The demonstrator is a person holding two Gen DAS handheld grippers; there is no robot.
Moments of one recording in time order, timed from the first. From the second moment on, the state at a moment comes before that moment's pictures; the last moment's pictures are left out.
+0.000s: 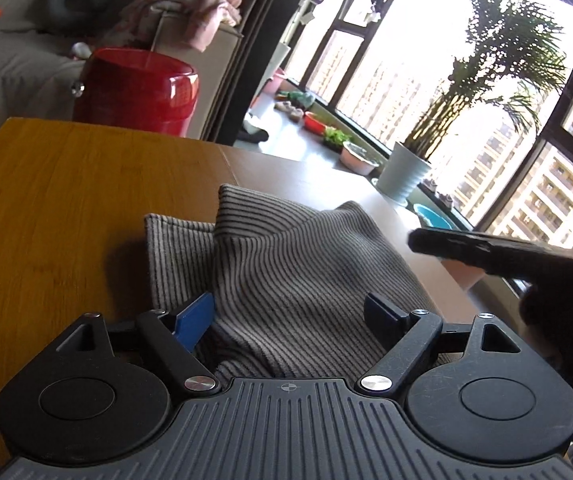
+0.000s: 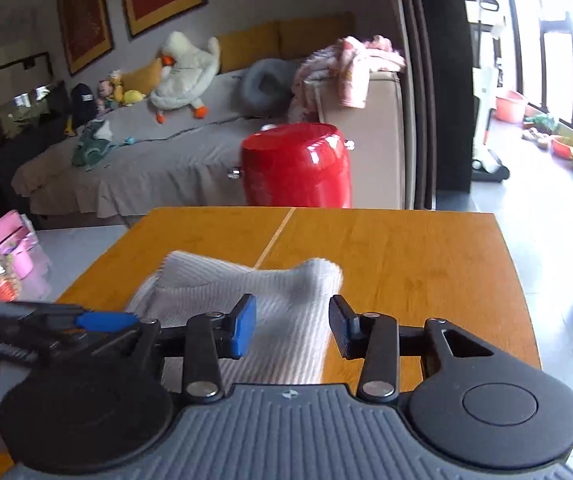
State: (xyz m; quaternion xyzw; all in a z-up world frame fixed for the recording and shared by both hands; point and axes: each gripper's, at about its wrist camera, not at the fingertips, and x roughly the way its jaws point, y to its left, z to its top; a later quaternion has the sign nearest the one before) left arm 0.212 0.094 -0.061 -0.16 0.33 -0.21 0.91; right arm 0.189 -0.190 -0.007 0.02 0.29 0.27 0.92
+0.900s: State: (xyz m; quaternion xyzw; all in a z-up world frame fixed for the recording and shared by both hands) left arm 0.184 0.061 -0.029 -0.08 0.31 -0.20 0.93; right arm 0.075 -0.180 -0.052 -0.02 0.32 0.35 0.88
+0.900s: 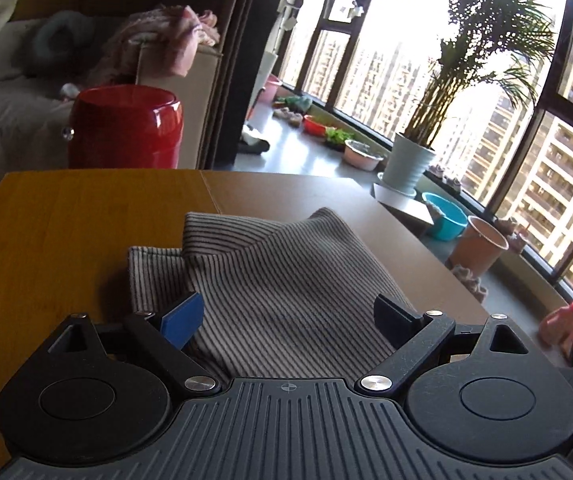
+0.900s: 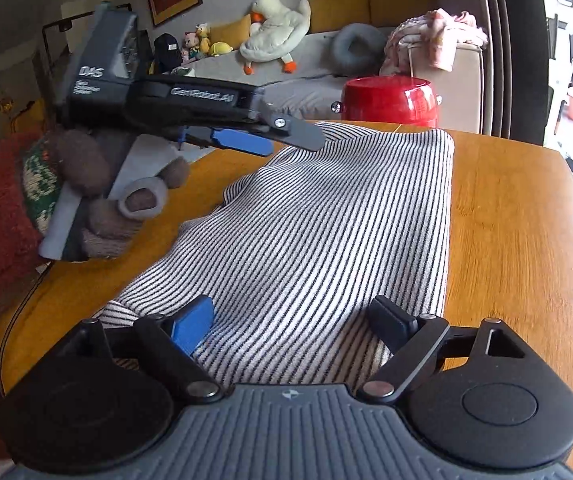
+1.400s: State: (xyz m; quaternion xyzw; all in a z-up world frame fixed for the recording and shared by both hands) left arm 0.097 0.093 -0.020 -0.02 0.30 -0.15 0.94; right arm -0.004 -0.149 -0.026 -0.22 0.26 0.43 0.83
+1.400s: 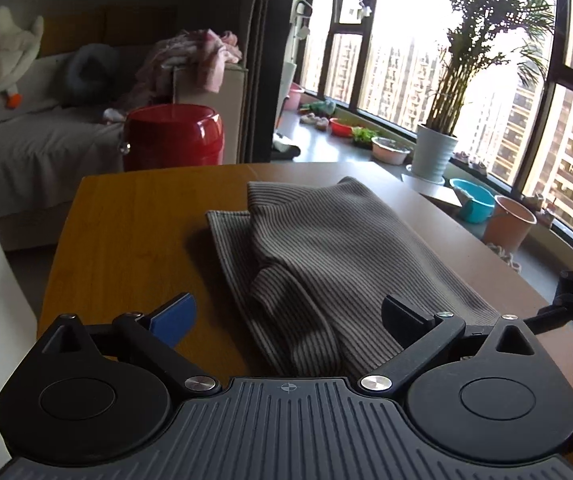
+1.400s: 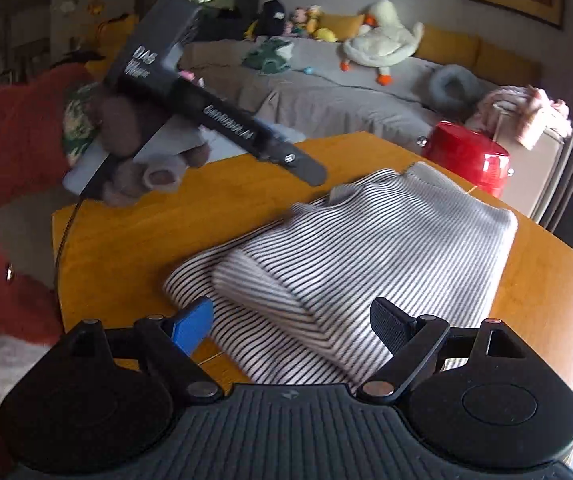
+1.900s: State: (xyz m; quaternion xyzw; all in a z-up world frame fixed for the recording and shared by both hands) left arm 0.089 0.081 -0.020 -0.01 0.30 -0.18 0.94; right arm 0.018 -0.137 -0.032 -0.15 0.31 0.41 0.84
